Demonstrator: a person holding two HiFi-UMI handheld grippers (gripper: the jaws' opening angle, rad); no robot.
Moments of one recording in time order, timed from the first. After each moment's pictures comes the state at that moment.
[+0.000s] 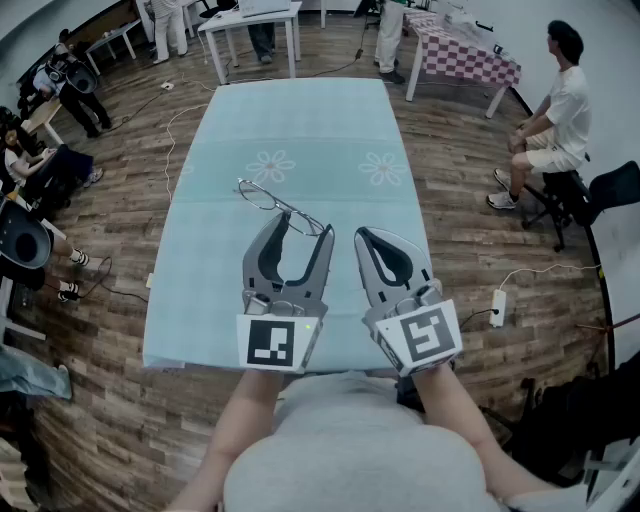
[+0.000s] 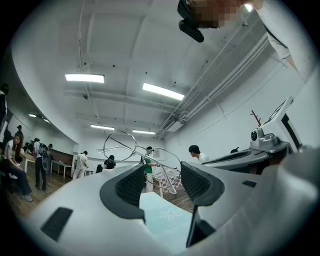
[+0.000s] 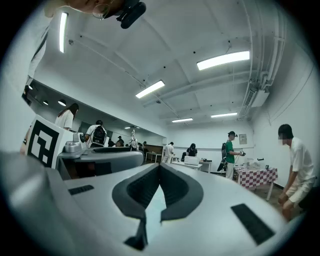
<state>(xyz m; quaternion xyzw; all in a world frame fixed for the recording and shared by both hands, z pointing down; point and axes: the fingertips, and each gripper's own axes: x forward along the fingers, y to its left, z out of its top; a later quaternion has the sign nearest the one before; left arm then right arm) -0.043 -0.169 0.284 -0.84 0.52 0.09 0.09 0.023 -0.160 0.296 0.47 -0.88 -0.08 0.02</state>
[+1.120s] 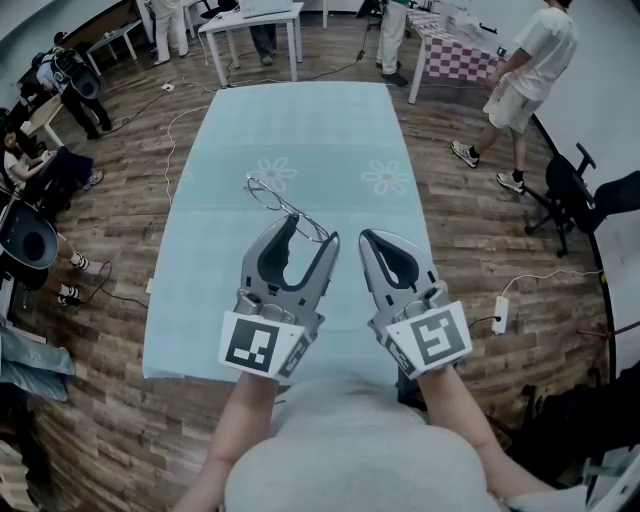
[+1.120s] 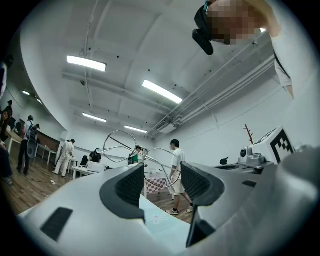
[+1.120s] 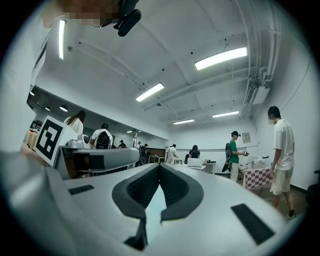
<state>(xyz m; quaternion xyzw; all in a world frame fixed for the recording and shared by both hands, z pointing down) -0.039 -0.191 0.281 -0.88 0.46 0.11 0.05 0.025 -0.188 0.296 0.45 -0.89 -0.07 -0.01</state>
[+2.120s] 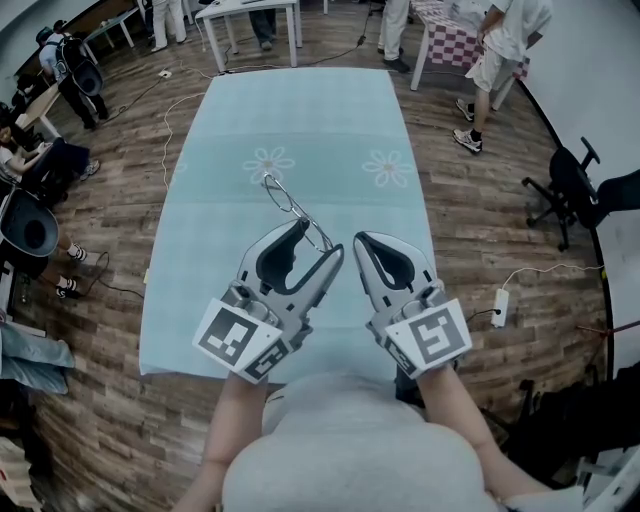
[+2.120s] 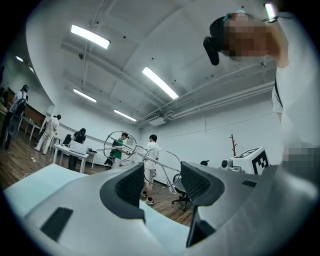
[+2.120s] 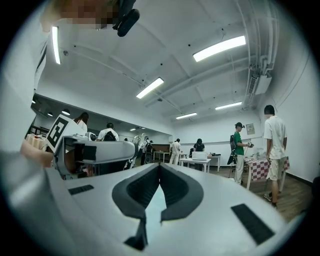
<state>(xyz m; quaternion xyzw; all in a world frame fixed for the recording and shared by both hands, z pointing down) -0.025 -0.193 0.298 -0.93 0.36 0.10 -0.03 0.022 -0.200 0.320 0.43 -0.90 -0.04 0.01</state>
